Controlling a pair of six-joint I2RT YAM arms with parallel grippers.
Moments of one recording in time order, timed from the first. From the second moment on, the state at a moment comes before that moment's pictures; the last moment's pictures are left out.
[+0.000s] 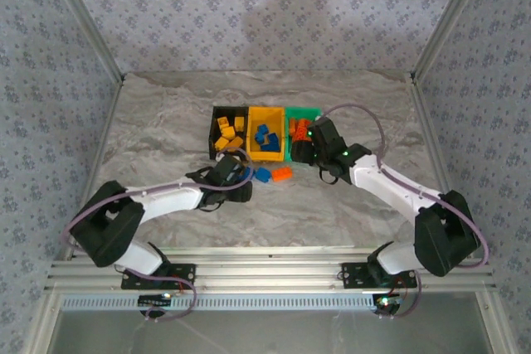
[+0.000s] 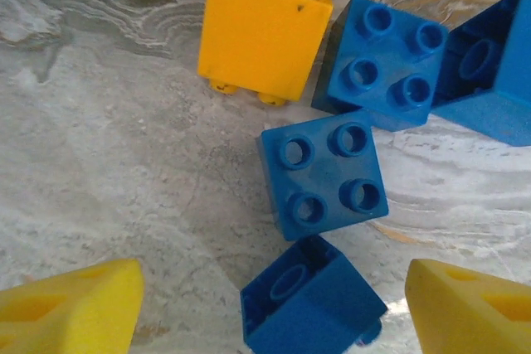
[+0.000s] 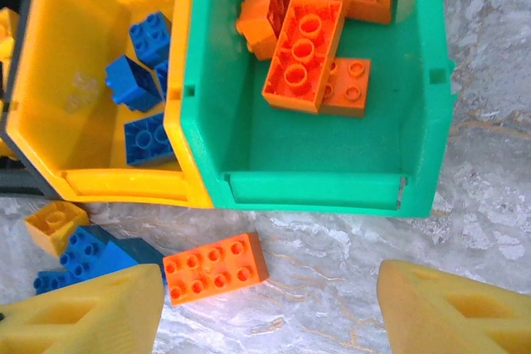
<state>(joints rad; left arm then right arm) -0.77 1.50 0.69 -0.25 -0.18 -0.57 0.58 1.38 0.95 -0.40 0.12 0.60</state>
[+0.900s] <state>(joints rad) -0.85 1.38 0.68 -0.26 -0.18 -0.55 0.58 1.35 0.88 -0.37 0.14 0.64</state>
